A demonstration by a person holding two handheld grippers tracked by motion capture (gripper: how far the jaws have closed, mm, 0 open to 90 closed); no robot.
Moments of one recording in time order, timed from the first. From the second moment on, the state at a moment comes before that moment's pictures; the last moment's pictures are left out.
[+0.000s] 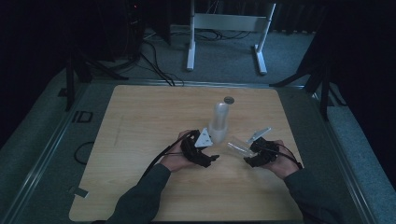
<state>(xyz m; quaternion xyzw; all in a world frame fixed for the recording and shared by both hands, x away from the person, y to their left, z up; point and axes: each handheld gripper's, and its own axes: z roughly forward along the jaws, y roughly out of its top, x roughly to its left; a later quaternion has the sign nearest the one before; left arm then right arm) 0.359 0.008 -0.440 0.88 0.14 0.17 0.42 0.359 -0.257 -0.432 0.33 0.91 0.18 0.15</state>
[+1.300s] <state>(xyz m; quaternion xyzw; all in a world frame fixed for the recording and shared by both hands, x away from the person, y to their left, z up) 0.359 0.008 -0.442 0.88 0.15 0.17 0.42 0.367 -0.271 -0.444 0.49 0.81 0.23 0.20</state>
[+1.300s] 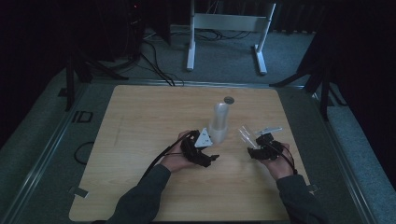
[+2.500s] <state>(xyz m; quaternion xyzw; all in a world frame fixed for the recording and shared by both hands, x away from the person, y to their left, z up) 0.360 0.008 -0.444 0.87 0.15 0.16 0.43 0.392 -0.276 -0.451 0.59 0.73 0.23 0.26</state>
